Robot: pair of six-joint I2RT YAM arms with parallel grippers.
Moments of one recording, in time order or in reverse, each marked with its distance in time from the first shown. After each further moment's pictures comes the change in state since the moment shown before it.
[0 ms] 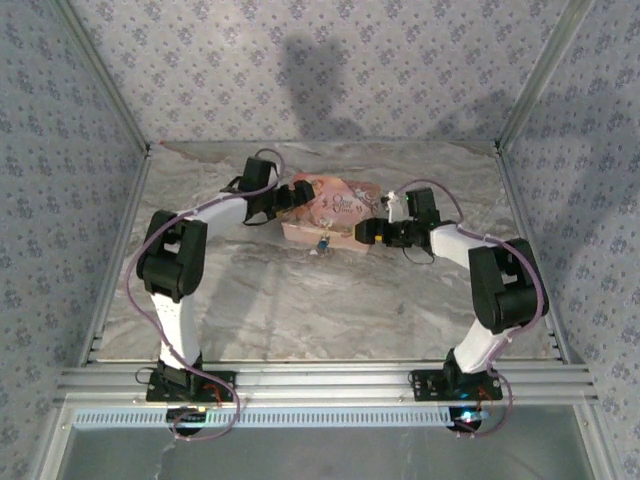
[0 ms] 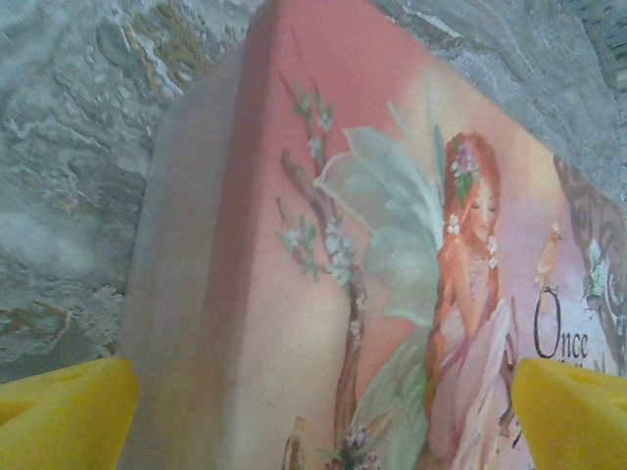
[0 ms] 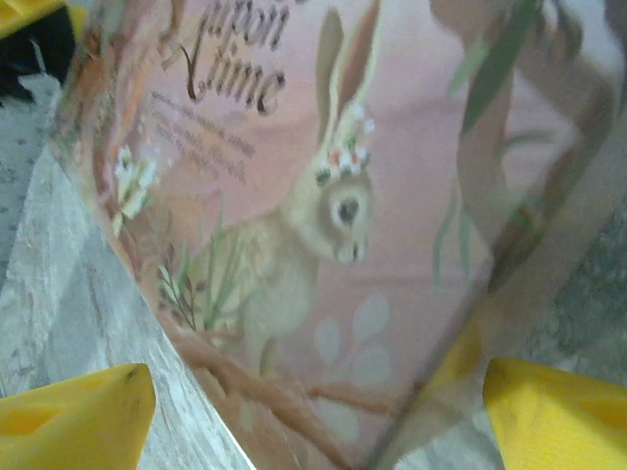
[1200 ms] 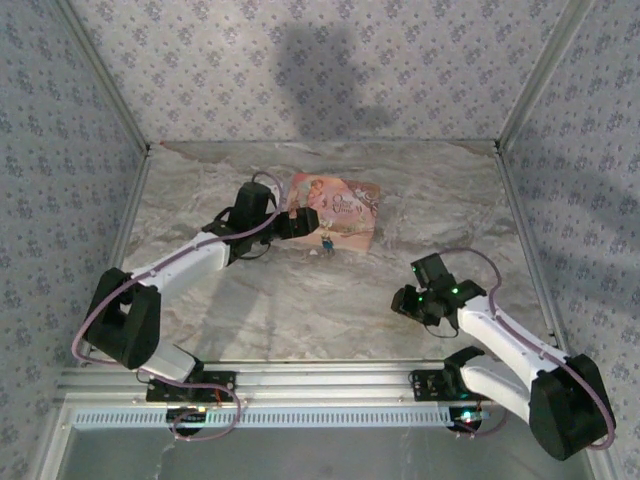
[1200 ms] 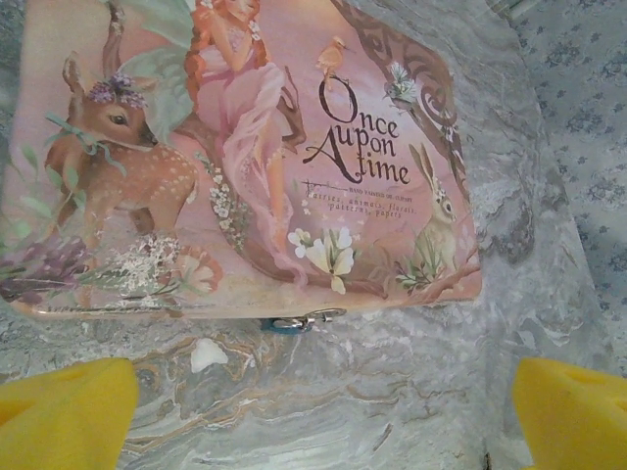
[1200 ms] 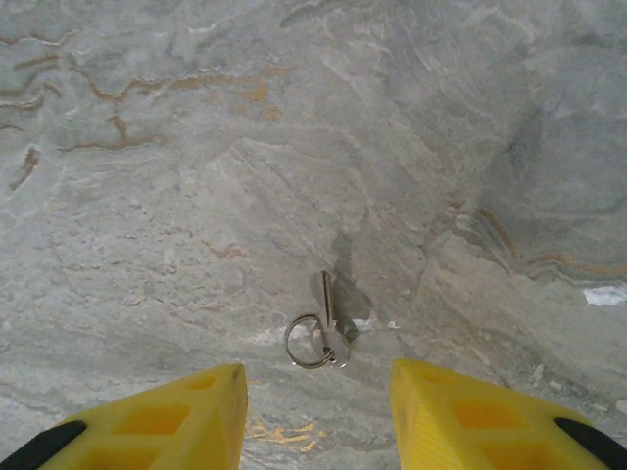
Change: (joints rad) left arm -0.170 -0.491 -0.385 0.029 -0.122 0.031; right arm 0.201 -0.684 -0.423 -0.585 0.511 0.477
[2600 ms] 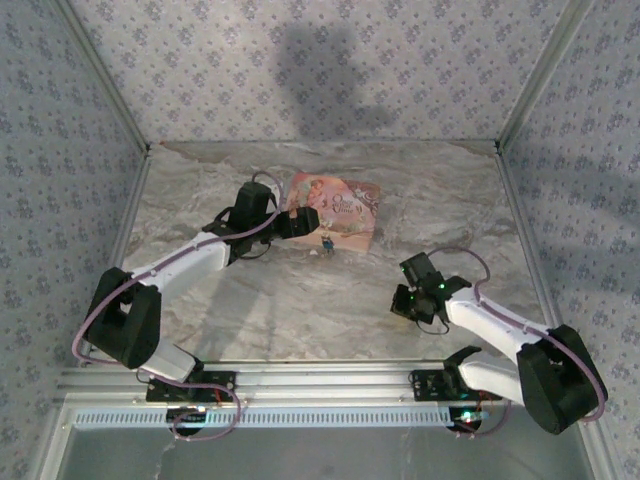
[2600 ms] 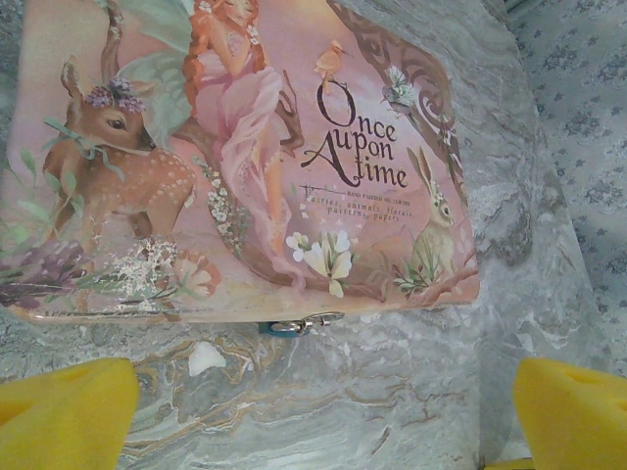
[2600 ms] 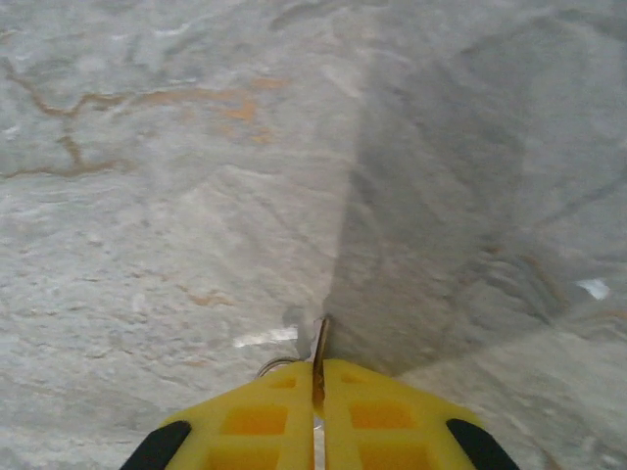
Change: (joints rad) left arm 0.000 0.001 0.000 0.003 -0.002 -0.003; right arm 0.056 0.139 0.001 0.108 0.043 0.036
